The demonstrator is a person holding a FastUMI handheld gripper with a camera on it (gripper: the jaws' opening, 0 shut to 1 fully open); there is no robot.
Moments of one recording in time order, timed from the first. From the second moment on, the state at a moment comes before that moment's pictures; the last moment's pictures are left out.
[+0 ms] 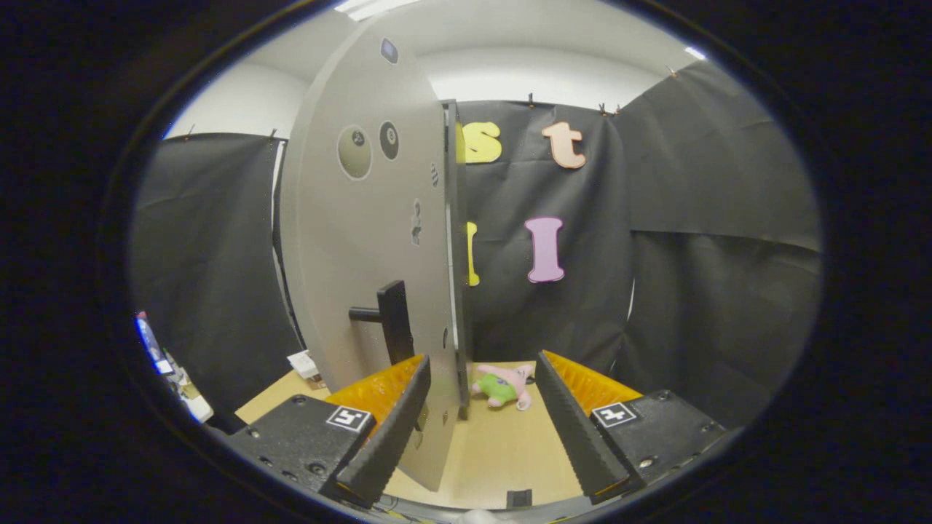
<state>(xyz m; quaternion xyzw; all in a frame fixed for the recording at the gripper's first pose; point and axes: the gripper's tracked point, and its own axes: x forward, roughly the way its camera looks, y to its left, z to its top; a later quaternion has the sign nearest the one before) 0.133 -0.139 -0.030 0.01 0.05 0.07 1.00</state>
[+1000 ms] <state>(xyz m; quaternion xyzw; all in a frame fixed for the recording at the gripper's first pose) 0.161 0.077 -0.045 -0.02 0.05 0.14 0.99</state>
